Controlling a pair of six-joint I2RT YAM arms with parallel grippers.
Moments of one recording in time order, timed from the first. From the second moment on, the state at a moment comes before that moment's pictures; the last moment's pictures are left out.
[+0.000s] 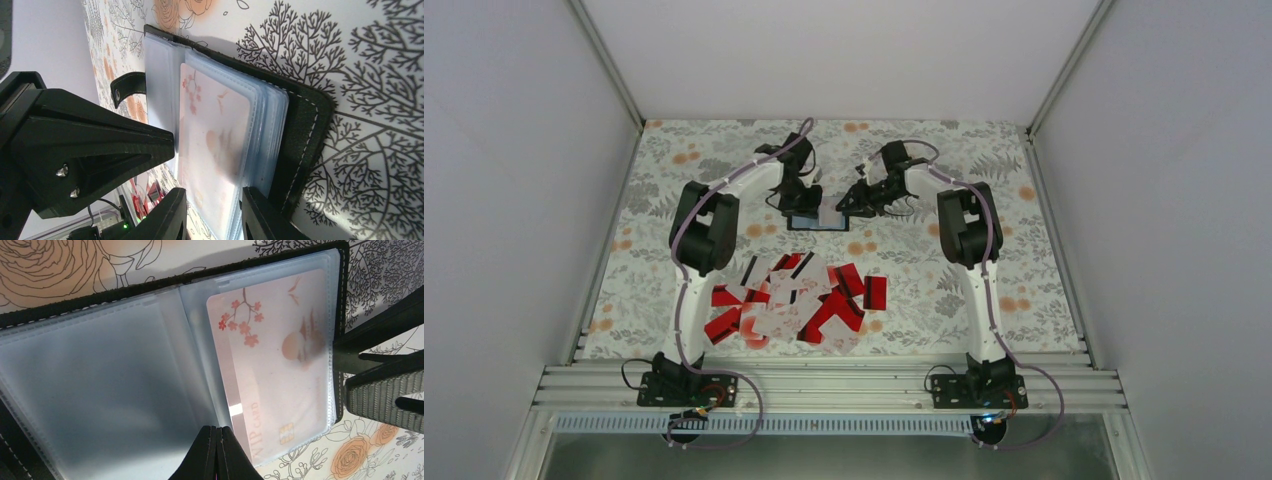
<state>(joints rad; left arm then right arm) -0.41 2.29 1.84 -0.90 0.34 -0.28 0.33 2.41 1.81 -0.63 -0.93 0.35</state>
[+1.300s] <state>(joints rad) -0.42 2.30 1.82 -0.87 0.37 -0.28 0.36 2.41 1.89 -0.71 -0.90 0.34</state>
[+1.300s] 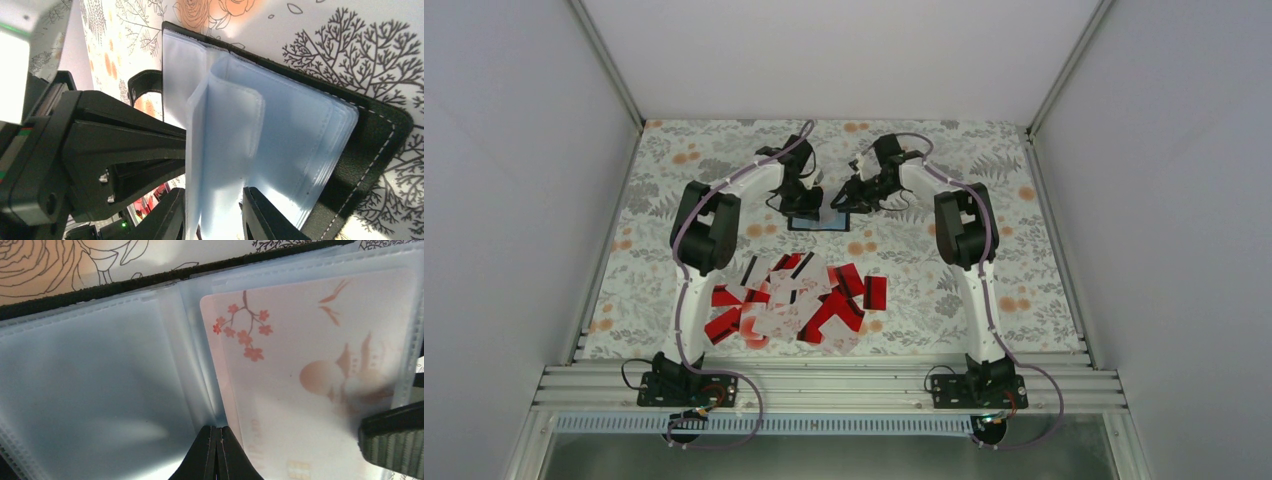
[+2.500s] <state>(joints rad) -0.42 2.30 1.86 -0.91 0.32 -0.28 0.38 2.41 1.93 -0.76 -0.90 0.32</state>
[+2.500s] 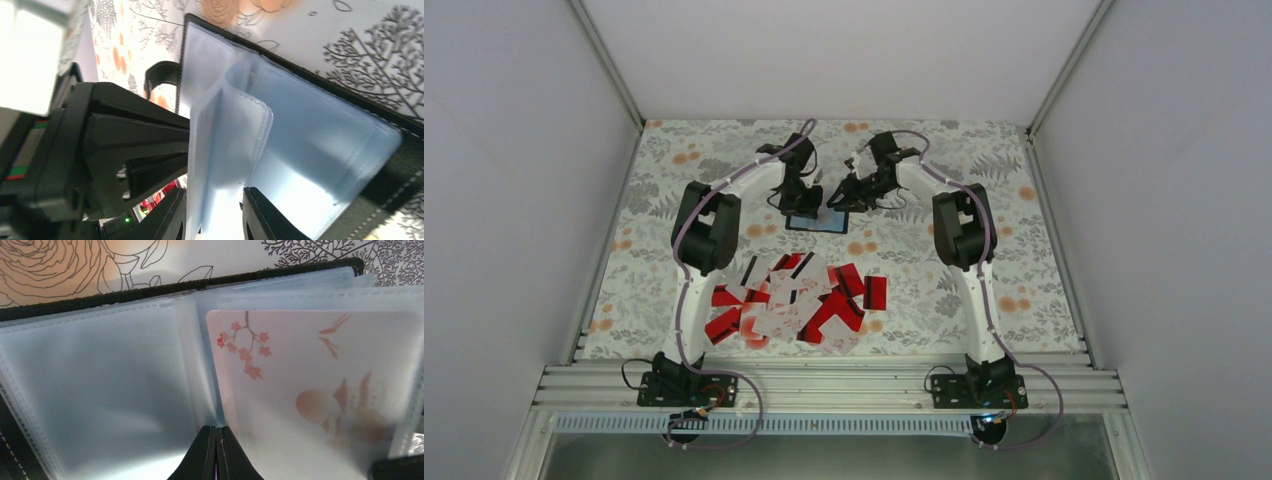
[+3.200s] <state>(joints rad) -0.32 2.09 1.69 -0.90 0.21 -0.32 0.43 2.49 2.07 -0.74 -0.97 0.37</state>
